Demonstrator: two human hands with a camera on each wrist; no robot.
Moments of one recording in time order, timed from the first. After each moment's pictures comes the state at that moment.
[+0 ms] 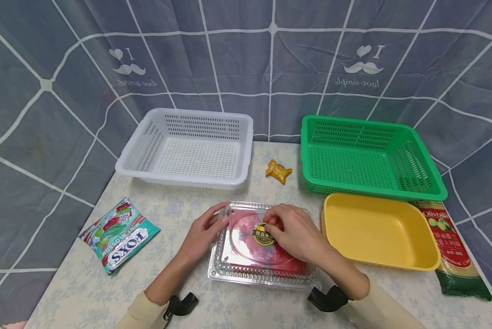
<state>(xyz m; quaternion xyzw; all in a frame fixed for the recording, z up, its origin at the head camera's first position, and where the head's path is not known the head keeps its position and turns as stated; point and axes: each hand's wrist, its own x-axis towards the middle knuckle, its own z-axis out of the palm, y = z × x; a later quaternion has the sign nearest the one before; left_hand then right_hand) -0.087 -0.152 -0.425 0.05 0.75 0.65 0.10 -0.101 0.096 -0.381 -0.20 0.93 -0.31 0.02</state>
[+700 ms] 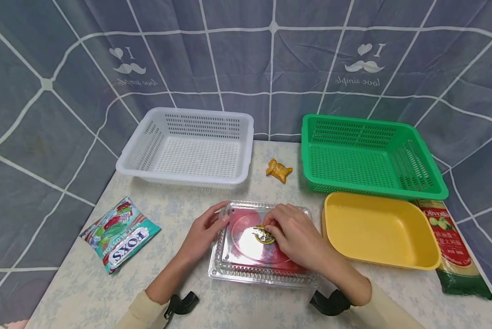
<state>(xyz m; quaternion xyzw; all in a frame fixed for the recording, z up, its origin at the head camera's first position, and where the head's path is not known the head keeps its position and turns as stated) -0.088 -0.152 -0.425 0.05 0.77 0.63 0.09 -0.094 0.099 -0.385 -0.30 0.91 -0.30 -0.07</state>
